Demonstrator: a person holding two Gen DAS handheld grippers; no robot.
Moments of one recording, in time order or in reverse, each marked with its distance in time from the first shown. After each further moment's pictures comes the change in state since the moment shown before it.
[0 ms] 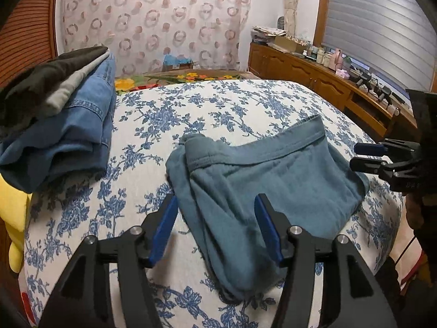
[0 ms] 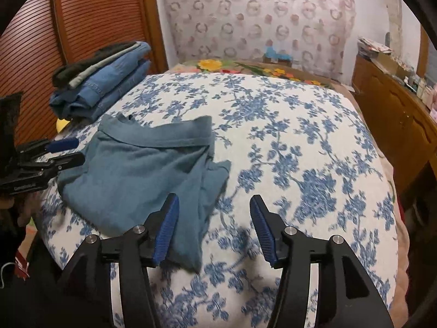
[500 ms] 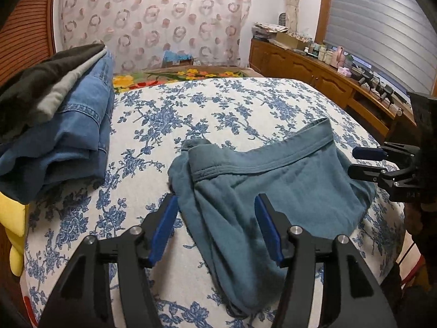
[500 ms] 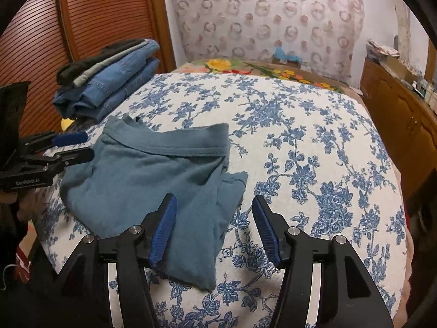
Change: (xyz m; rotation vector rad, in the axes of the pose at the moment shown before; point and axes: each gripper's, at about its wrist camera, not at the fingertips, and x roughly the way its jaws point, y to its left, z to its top) left arm 0.013 0.007 0.010 -0.007 0.031 0.001; right arm 0.016 0.005 0.008 -0.012 0.014 0.030
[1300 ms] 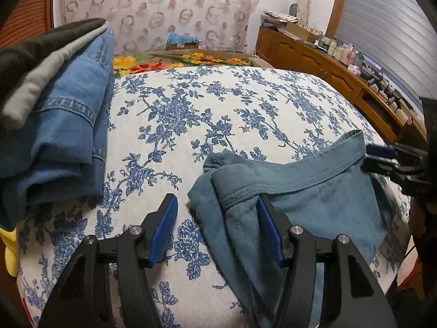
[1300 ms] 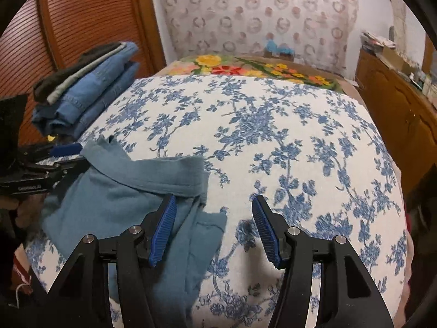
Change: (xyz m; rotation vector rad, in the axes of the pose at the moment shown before) left arm 0.035 0.032 0.020 -0.054 0.083 -0.026; right arm 0.024 -0.024 0.030 0.064 0.025 -0.019
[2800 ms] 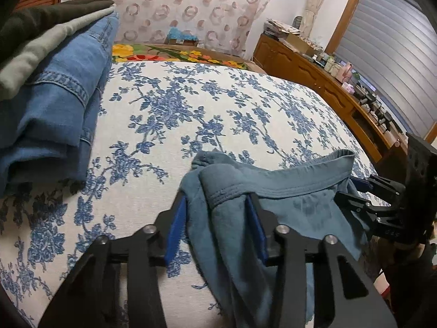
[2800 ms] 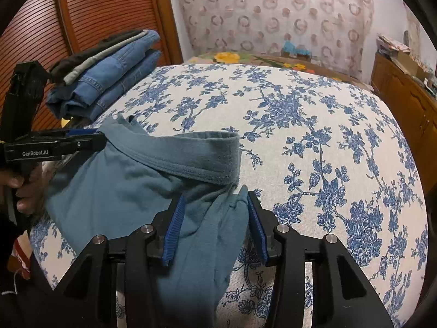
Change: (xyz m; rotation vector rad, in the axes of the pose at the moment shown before) left arm -0.001 0.004 -0.002 -0.105 -0.007 -0.100; right arm 0.016 0.022 -0.018 -0.071 -0.001 0.070
